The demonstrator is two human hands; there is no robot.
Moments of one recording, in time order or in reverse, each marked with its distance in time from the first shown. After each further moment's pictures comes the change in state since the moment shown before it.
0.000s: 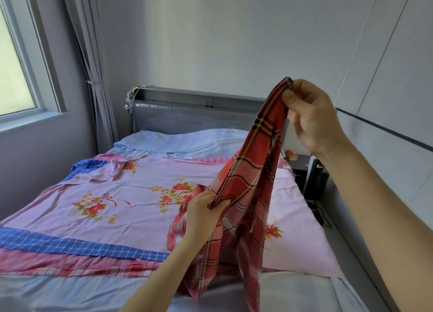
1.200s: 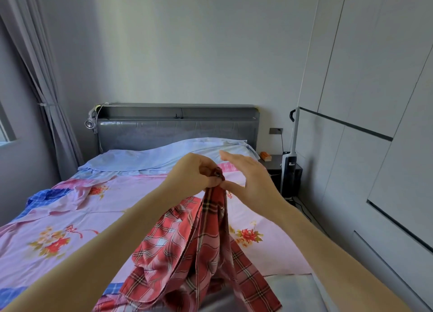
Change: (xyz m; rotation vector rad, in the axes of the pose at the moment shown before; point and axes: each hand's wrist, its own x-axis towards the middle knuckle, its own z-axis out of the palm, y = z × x) left_hand 0.091 0.137 -0.017 -0.025 -0.593 -0.122; right_hand -0.077 0.073 -0.051 -1.034 -0.164 -0.097
